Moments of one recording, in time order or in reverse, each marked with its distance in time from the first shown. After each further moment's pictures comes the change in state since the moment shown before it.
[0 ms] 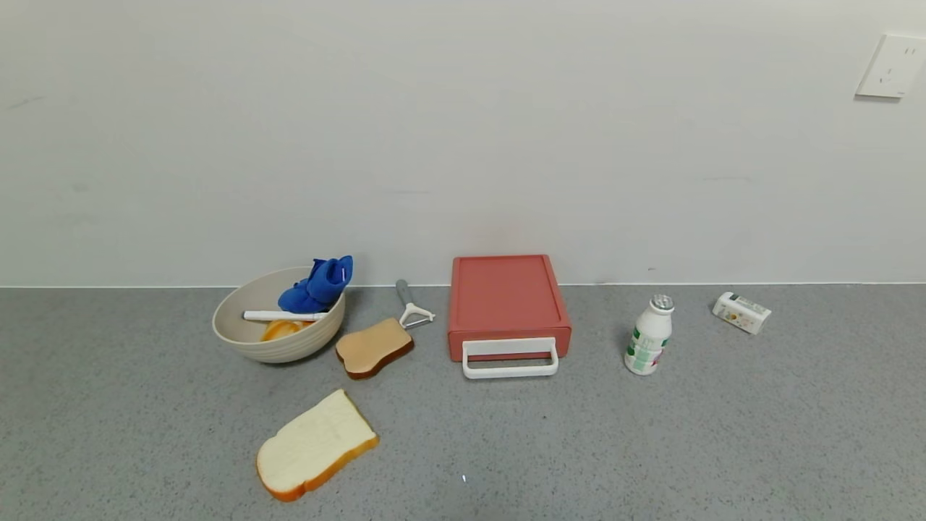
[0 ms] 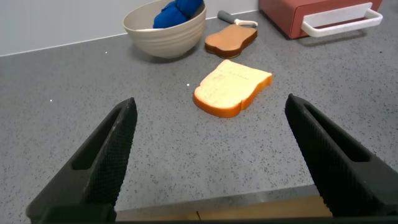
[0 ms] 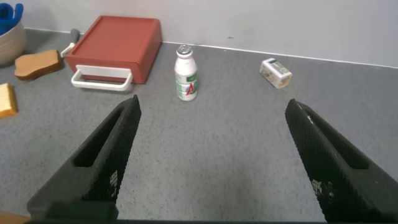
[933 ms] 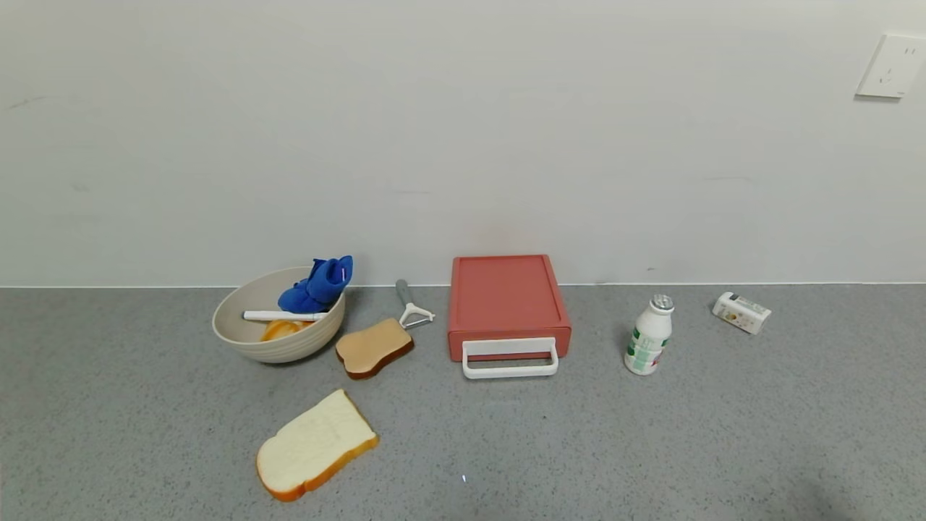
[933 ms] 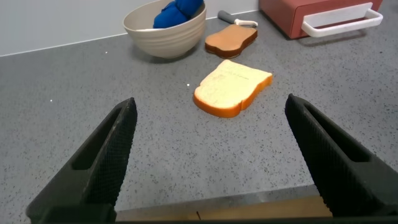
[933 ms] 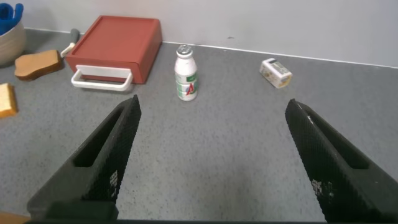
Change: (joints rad) left arm 0.000 0.000 0.000 0.000 0.000 0.000; right arm 0.000 0.000 0.000 0.000 0.000 0.000
